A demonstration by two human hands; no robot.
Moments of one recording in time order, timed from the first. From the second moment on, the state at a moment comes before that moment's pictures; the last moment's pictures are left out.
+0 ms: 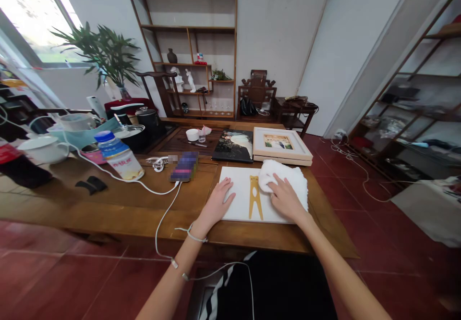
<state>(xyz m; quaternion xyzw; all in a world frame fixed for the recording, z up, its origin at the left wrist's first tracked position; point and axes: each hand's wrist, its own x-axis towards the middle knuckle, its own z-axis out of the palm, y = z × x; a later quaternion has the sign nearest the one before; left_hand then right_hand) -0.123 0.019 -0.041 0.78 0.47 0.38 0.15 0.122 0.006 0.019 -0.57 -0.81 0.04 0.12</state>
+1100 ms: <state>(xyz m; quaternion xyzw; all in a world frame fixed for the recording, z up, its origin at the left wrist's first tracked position) -0.124 0.018 -0.041 0.79 0.47 0.37 0.15 0.068 0.010 0.026 -0.50 -0.86 0.02 0.11</state>
